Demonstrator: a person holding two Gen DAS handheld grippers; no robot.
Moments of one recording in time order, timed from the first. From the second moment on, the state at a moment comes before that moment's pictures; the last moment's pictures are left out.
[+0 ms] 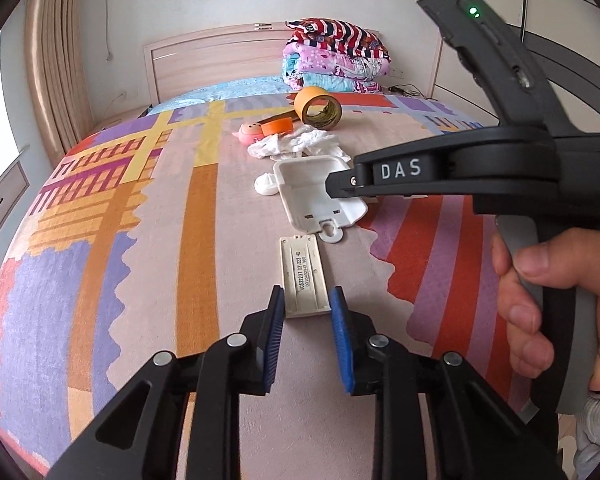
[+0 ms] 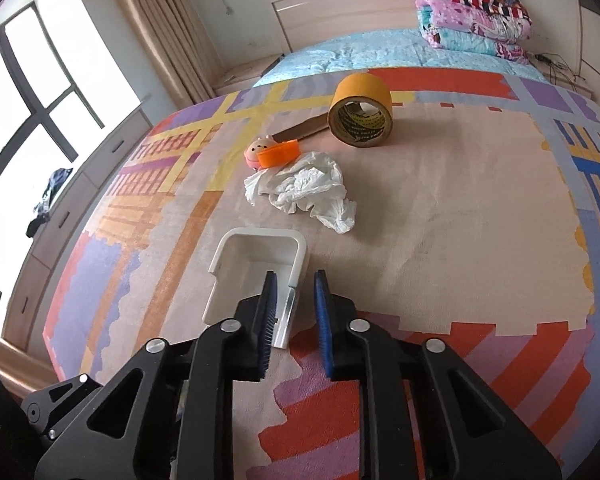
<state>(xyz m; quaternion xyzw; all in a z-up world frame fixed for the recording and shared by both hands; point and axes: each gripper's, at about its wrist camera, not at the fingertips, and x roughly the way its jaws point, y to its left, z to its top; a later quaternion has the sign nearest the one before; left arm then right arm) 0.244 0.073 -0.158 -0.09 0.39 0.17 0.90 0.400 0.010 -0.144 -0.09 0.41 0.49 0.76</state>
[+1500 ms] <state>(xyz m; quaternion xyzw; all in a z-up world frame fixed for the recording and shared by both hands) 0.114 0.024 -0.098 -0.07 0.34 0.13 0.93 0.280 -0.107 -0.102 -0.10 0.35 0.53 0.77</state>
